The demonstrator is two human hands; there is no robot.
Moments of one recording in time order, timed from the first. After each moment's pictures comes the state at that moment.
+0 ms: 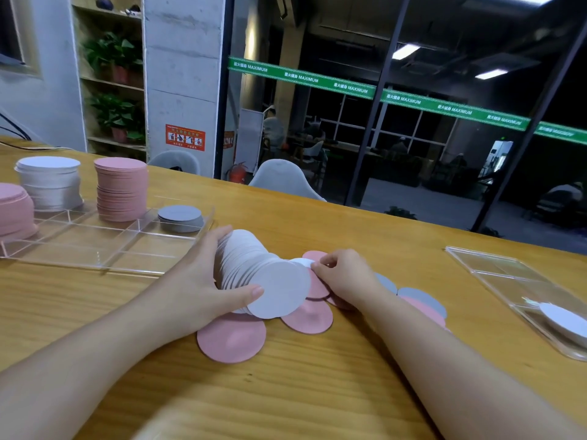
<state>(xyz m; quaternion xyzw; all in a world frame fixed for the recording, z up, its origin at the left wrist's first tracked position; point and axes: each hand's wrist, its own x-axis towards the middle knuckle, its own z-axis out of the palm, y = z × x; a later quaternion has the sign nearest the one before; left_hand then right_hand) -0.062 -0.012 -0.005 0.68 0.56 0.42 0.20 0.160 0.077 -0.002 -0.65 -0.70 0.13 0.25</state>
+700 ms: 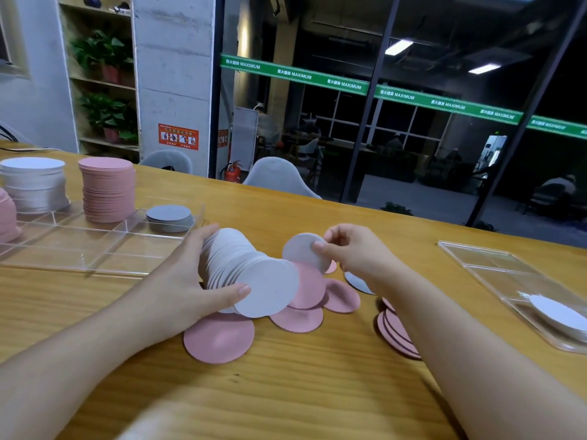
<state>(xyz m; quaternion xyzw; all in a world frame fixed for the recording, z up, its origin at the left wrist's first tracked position) -0.062 -0.012 -0.005 0.68 0.57 0.41 0.20 0.181 0.068 0.030 -0.53 -0.71 0.29 0.36</state>
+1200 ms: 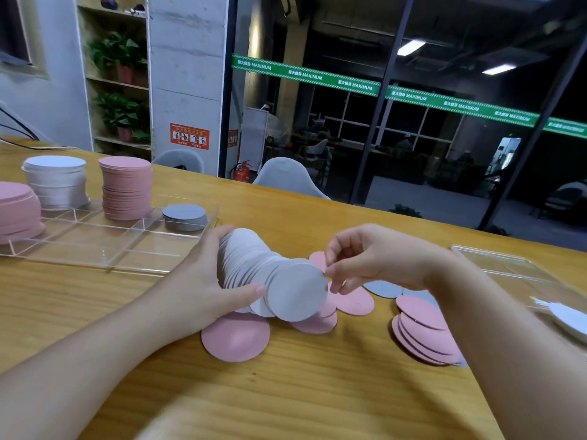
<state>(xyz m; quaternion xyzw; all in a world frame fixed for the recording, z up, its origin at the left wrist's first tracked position) -0.061 -0.011 -0.006 0.68 0.57 0.41 0.20 0.180 0.035 0.071 -0.43 -0.78 0.43 0.15</state>
